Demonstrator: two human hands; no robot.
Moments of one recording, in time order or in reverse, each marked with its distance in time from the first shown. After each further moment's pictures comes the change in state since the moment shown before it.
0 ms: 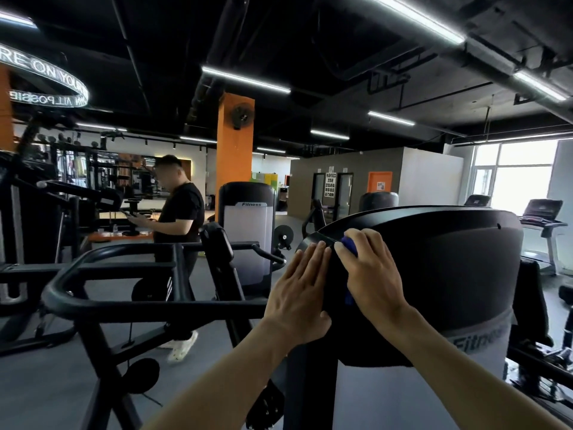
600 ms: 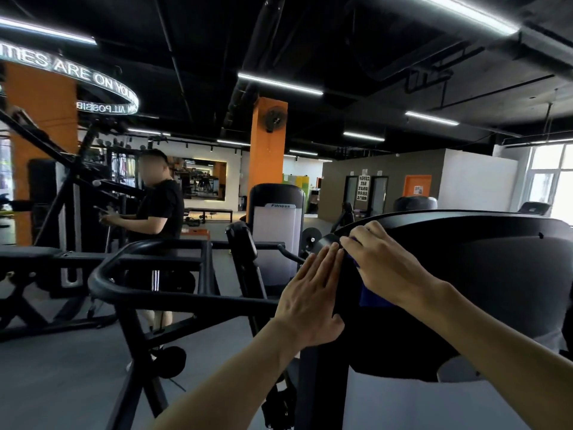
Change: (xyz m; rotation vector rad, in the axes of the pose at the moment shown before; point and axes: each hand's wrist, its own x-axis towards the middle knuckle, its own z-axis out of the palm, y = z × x) left_hand 0.005 0.005 0.006 0.017 -0.019 -0.046; right_hand 0.040 0.025 -0.014 0.020 -0.202 -0.360
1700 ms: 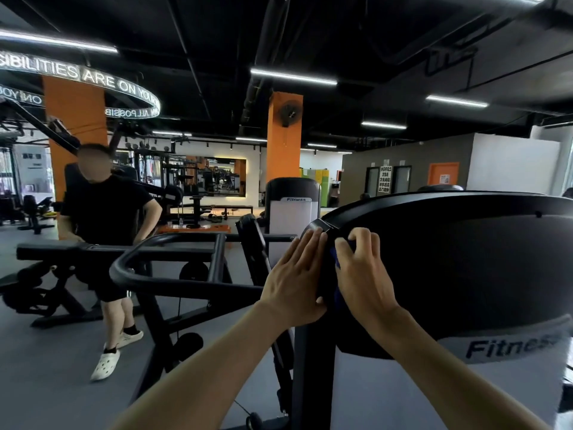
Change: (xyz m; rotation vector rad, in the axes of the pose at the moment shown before) left_hand -0.003 0.011 0.002 0.195 0.011 -0.073; right_hand -0.047 -0.044 0.037 0.207 0.230 0.379
